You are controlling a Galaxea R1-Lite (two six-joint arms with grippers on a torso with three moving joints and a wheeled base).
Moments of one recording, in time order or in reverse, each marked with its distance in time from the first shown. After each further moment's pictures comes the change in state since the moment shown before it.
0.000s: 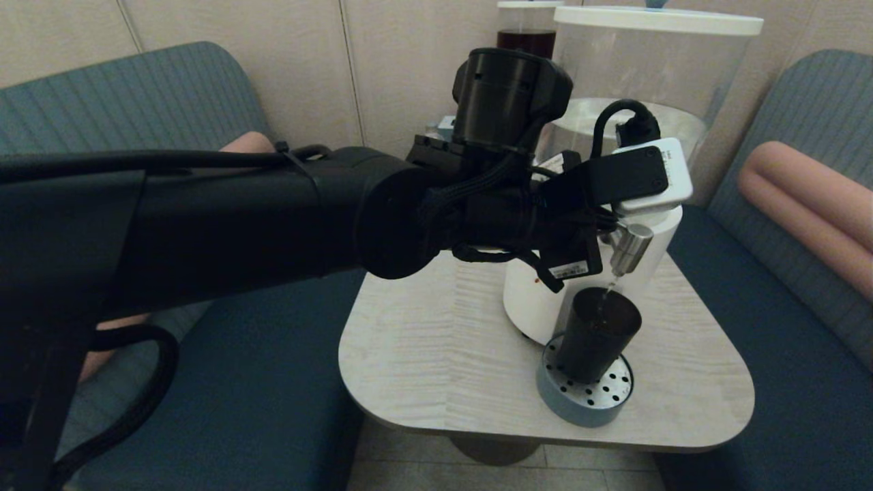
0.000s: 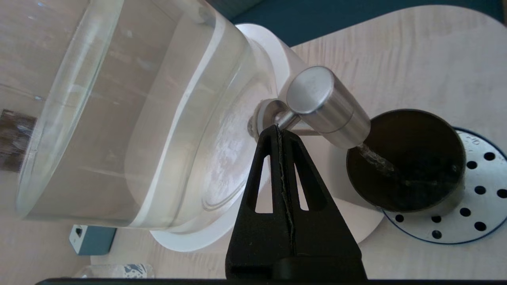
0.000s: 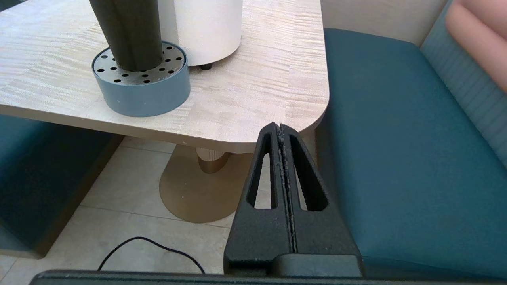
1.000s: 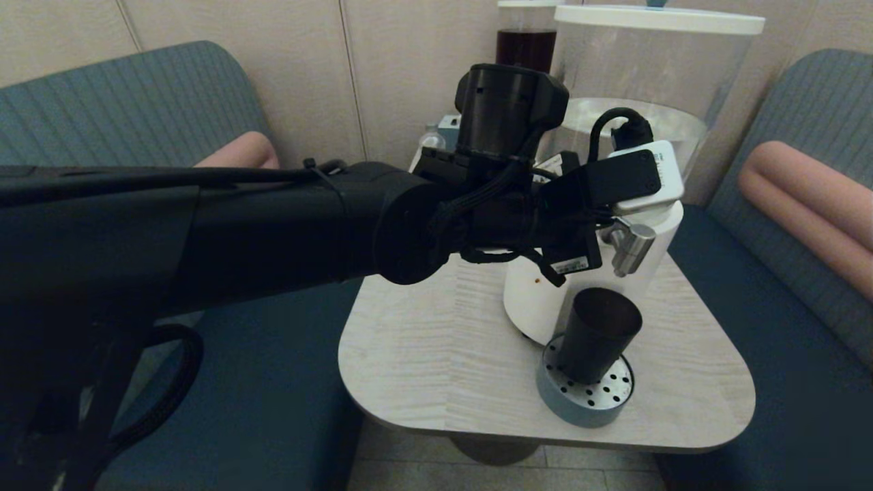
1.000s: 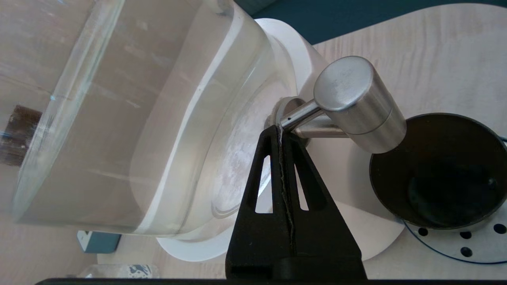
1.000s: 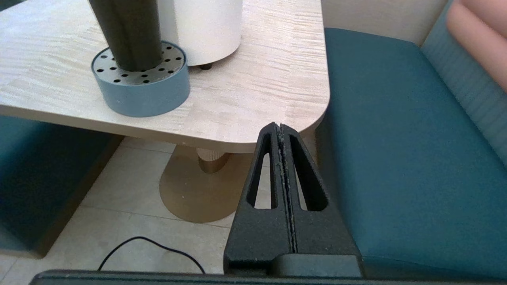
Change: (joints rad) left arm 0.005 0.026 -0.004 -0.072 0.000 -0.002; right arm 0.000 0.000 0.000 0.000 0.000 0.000
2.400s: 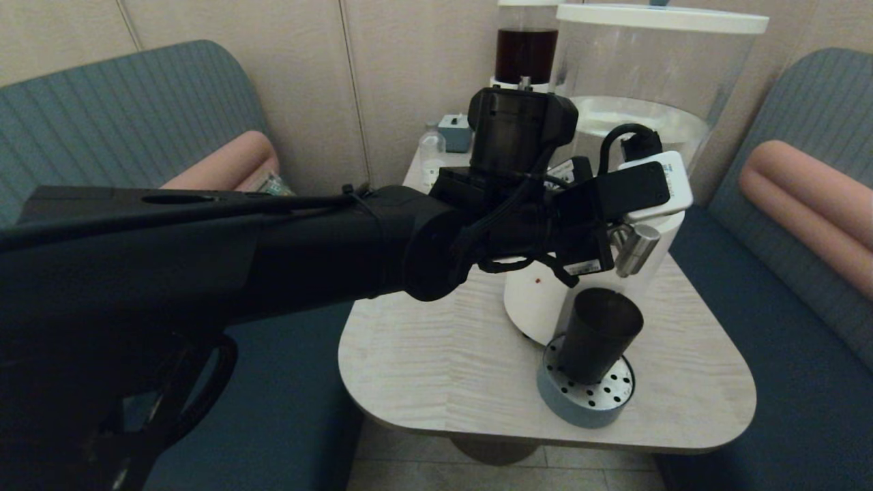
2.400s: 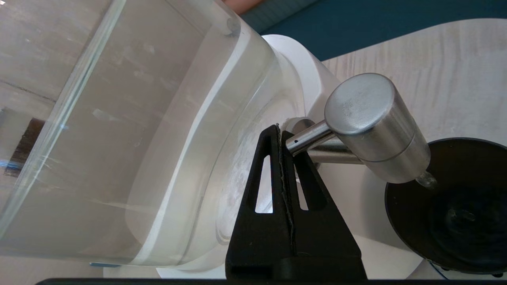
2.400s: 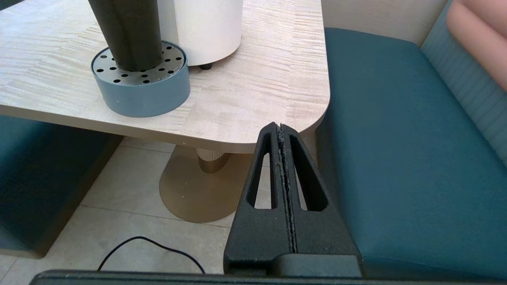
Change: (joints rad) left arm -0.018 0.051 -0.002 -0.115 -0.010 0.005; right arm 0.000 0.000 0.000 0.000 0.000 0.000
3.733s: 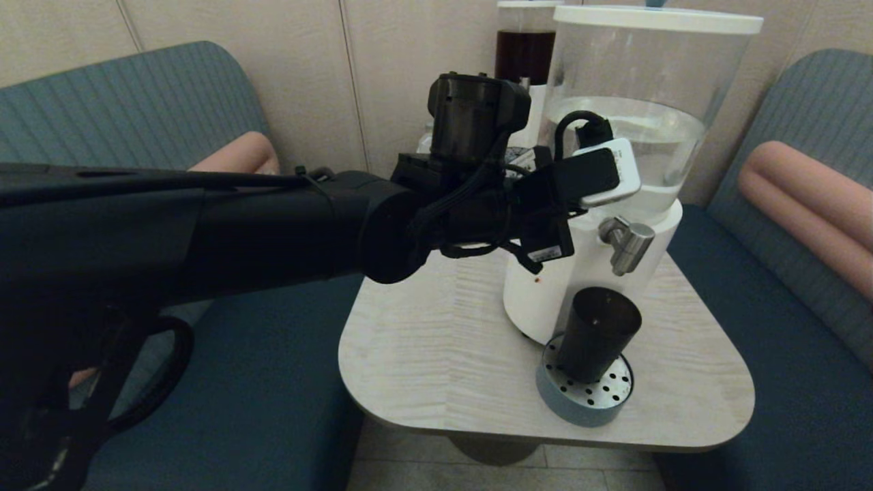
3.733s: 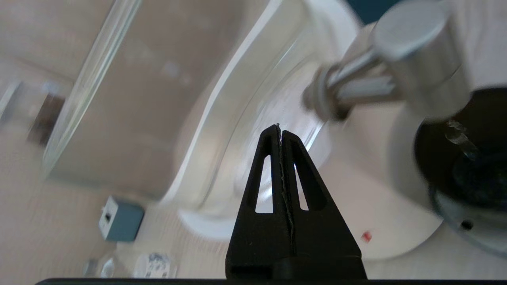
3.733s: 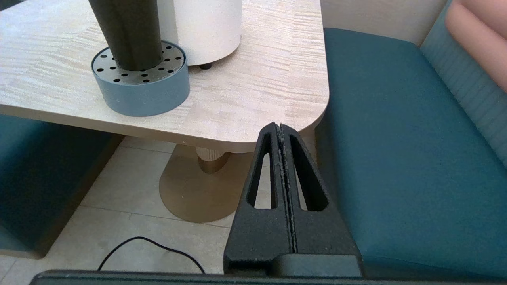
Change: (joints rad) left arm 0.090 -0.058 0.069 0.006 0.005 0.011; right arm 0.000 0.000 0.000 0.000 0.000 0.000
